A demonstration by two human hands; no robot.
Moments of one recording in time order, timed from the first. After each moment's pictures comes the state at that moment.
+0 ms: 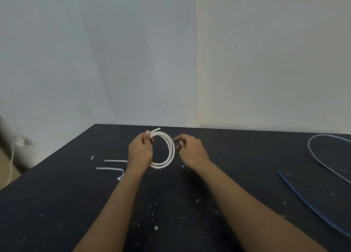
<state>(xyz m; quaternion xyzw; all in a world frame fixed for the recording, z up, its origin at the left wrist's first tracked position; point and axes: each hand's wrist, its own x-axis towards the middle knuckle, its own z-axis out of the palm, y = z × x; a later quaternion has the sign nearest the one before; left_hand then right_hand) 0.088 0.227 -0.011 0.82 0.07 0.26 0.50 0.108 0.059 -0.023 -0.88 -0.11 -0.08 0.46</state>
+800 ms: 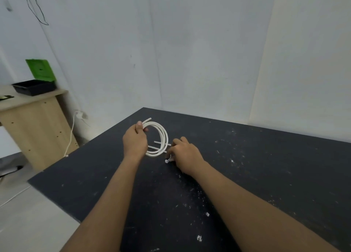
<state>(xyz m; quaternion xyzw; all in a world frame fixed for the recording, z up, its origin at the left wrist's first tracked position) 0.037 0.377 -0.008 0.77 0.23 0.33 0.50 0.084 0.215 -0.049 -0.90 -0.41 -0.11 0.13</state>
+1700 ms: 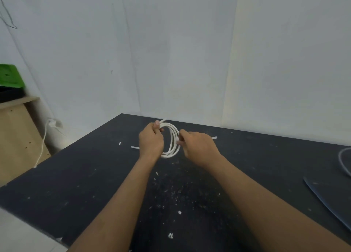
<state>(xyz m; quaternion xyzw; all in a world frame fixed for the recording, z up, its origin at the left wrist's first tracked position) 0.059 0.266 0.005 0.82 0.15 0.32 0.45 0.080 0.109 -0.001 -0.90 -0.33 -0.26 0.12</state>
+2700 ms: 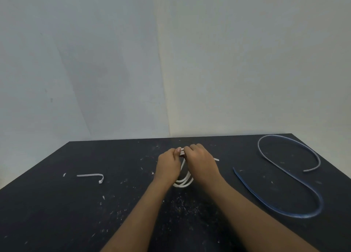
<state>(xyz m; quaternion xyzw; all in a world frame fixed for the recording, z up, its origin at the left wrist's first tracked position) 0.054 0.064 -0.018 0.90 -0.06 0.17 0.40 0.031 -0.056 -0.009 -0.93 -0.16 -0.31 0.14</state>
